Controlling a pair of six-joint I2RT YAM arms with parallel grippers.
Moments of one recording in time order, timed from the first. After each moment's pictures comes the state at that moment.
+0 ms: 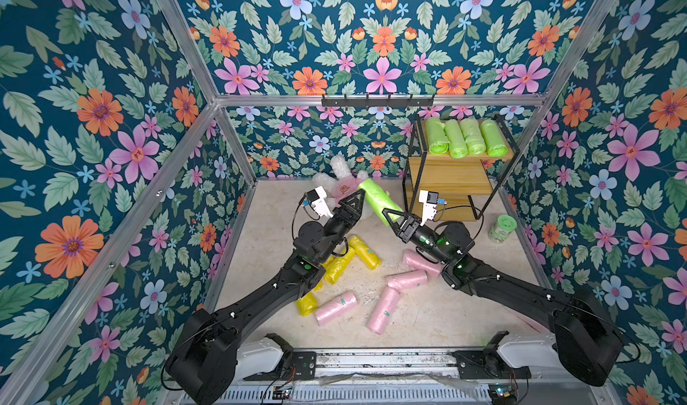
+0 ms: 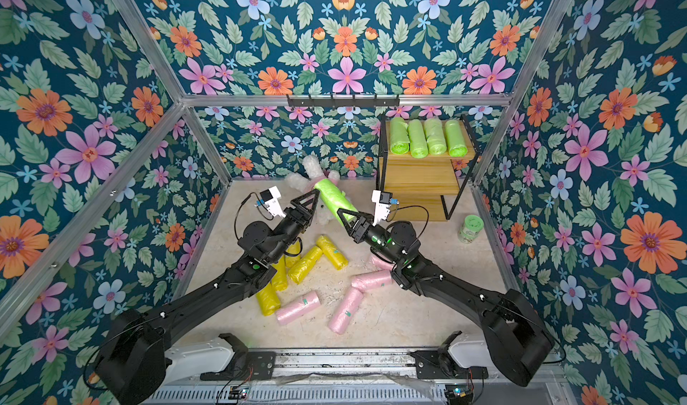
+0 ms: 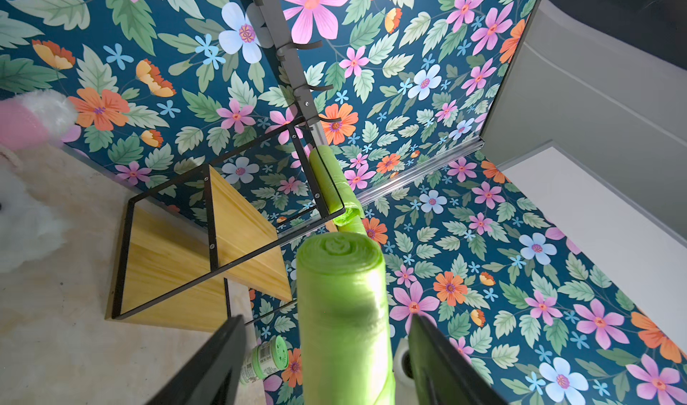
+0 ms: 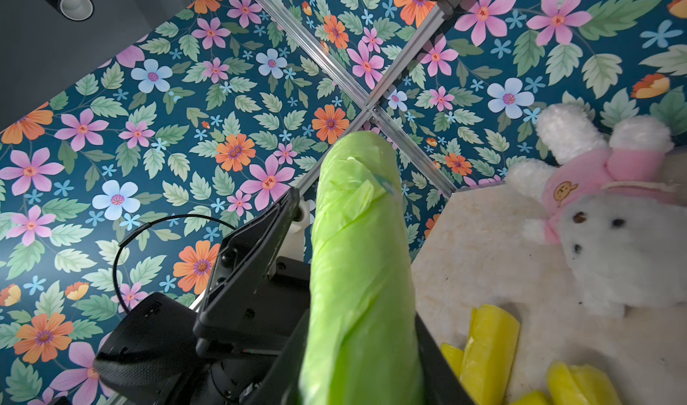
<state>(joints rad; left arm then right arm) -0.64 1.22 0.73 0.70 -0.01 -1.17 0.71 1.31 0.74 0.76 -0.23 0.86</state>
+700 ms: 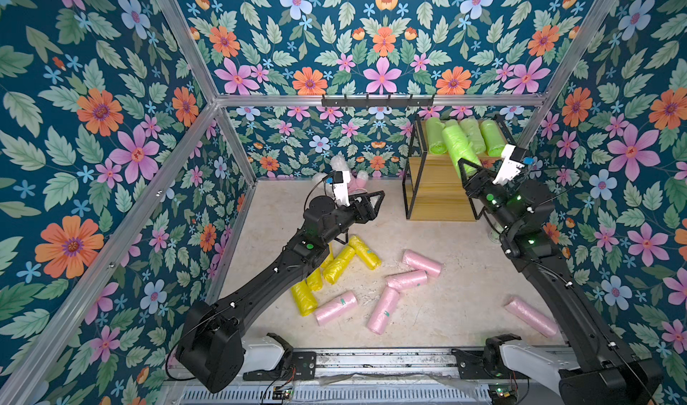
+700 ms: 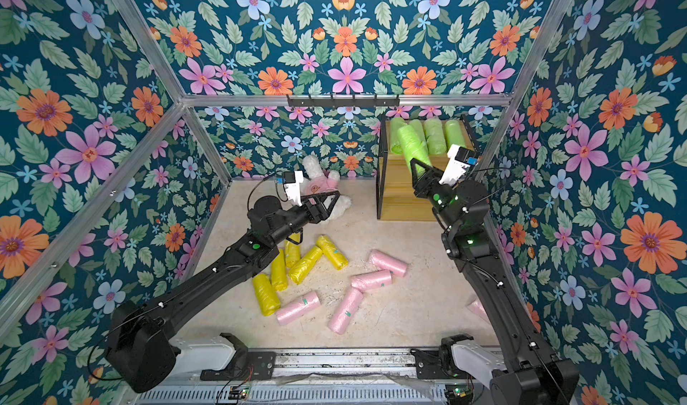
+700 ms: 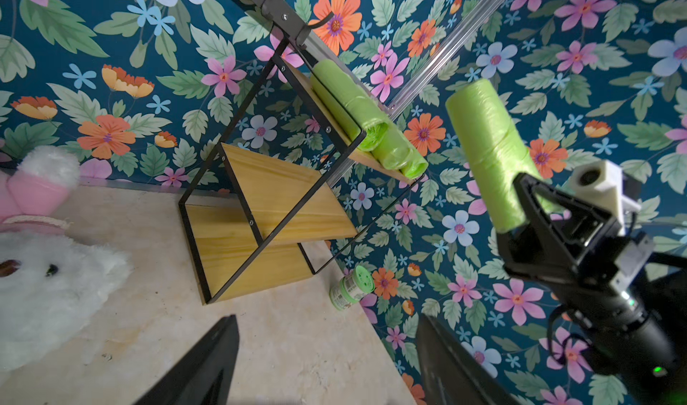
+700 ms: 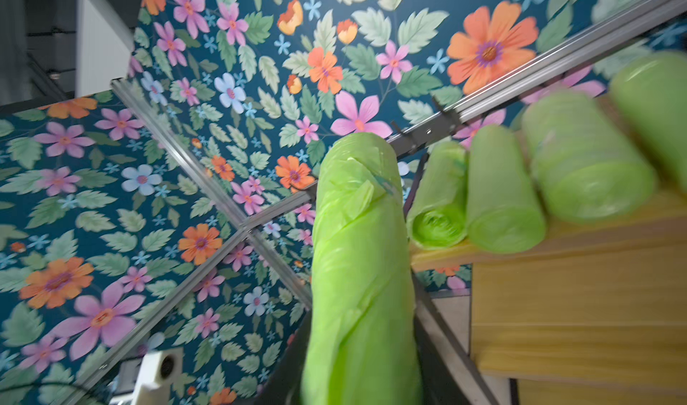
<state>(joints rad) -0.62 1.31 1.00 0.30 0.22 -0.68 0.20 1.13 1.20 0.06 -0.19 0.59</state>
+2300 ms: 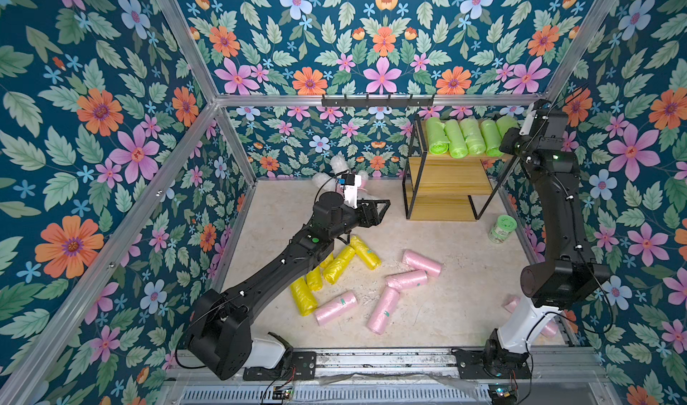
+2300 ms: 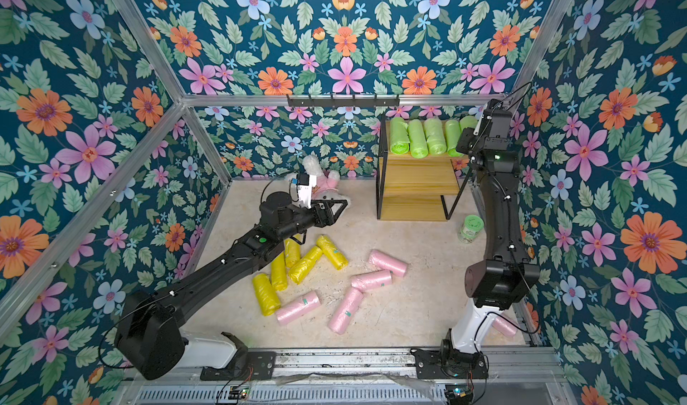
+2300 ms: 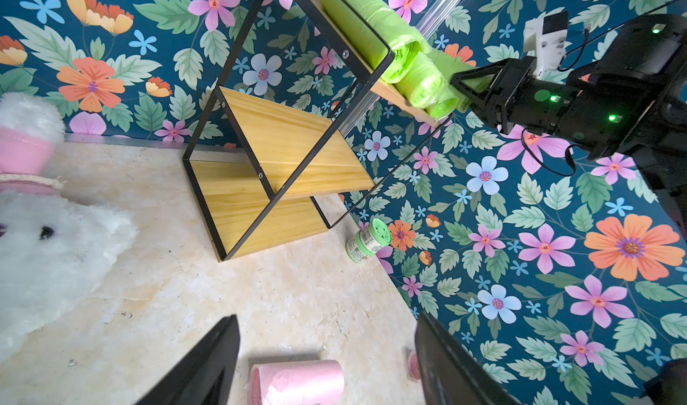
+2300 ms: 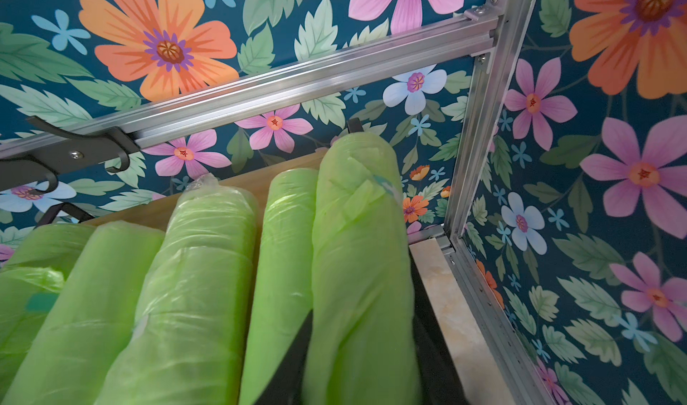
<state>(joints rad) -0.62 1.39 1.05 0.19 0.30 -0.62 -0.09 1.82 2.16 -0.70 0.02 0.19</state>
